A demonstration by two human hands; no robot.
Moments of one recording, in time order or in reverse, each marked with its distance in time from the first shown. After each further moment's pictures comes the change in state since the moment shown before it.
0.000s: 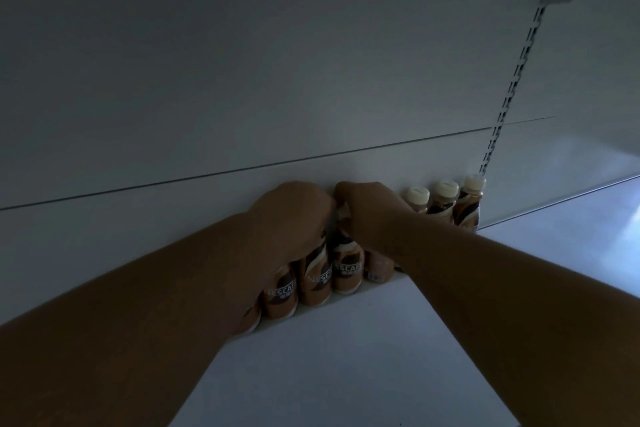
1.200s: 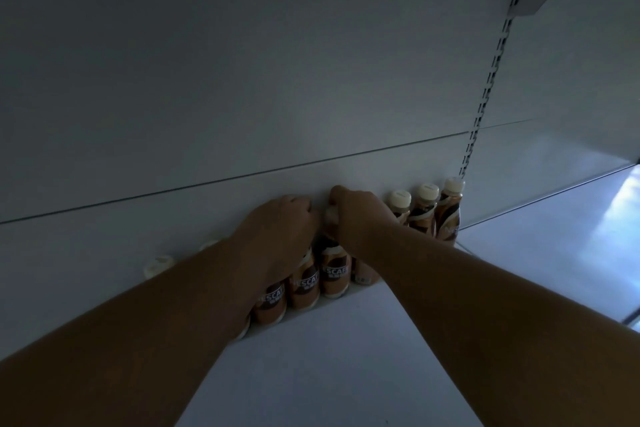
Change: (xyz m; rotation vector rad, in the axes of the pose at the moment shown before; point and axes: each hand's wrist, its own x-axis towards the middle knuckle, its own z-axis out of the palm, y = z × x) left_hand -0.013 0.006 0.006 0.111 0.087 0.100; right_hand -0.002 0.006 0.007 0.045 0.067 0.067
